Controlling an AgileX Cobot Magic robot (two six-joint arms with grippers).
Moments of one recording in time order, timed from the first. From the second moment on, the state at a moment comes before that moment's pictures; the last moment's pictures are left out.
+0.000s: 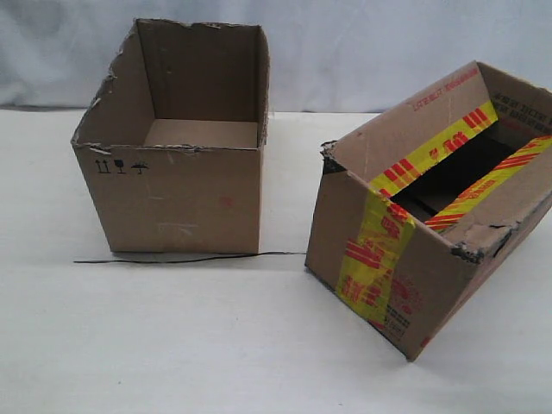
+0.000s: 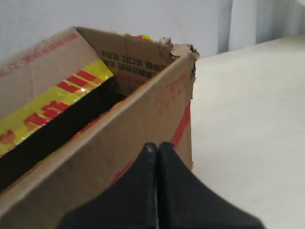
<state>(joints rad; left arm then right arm) -0.01 0.00 0.00 0.04 0.33 -0.15 -0.02 0.86 -0.27 0.08 -0.16 0.10</state>
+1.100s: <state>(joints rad) -0.01 0.00 0.00 0.04 0.33 -0.15 0.07 1.63 -0.63 -0.26 -0.30 0.34</state>
